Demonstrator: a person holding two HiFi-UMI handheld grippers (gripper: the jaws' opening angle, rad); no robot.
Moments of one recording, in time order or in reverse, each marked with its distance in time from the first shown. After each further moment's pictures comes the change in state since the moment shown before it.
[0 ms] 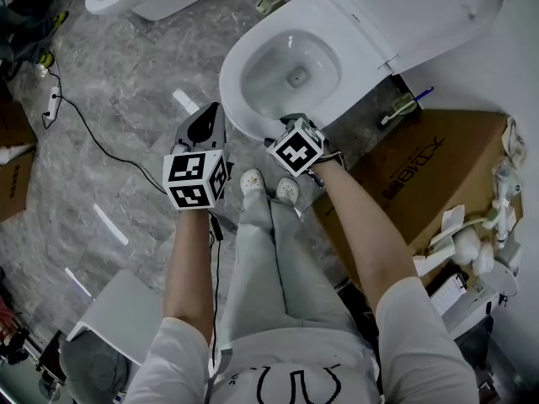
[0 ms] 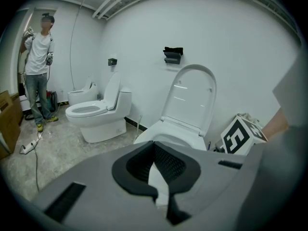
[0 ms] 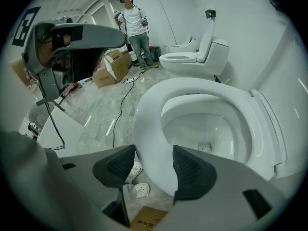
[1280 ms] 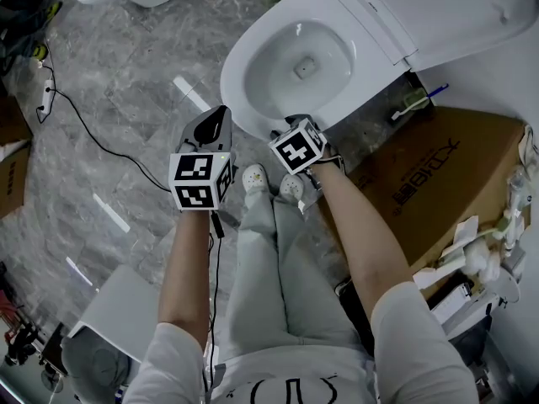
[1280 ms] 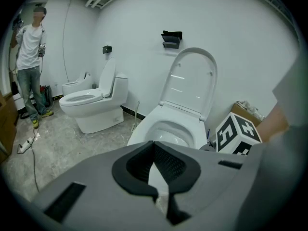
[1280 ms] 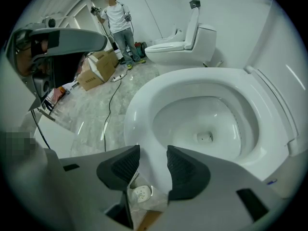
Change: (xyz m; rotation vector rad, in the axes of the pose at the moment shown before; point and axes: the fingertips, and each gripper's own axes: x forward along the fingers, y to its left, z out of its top) left arm 0.041 0.010 -0.063 0.027 0.117 -0.039; right arm 0.070 -0.027 -0.026 0.140 0.024 -0.067
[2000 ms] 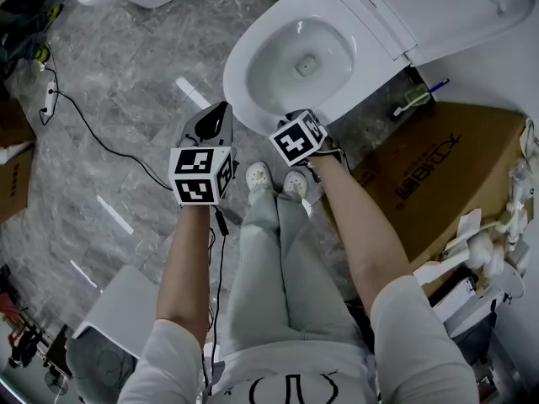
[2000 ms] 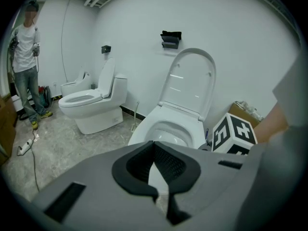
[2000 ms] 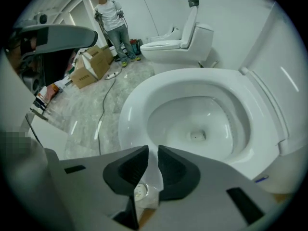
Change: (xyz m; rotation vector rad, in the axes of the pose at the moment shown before) left arm -0.007 0.001 0.005 0.006 0.009 -0.012; right arm -0.003 -0.006 0.004 0.012 0.025 -0.057
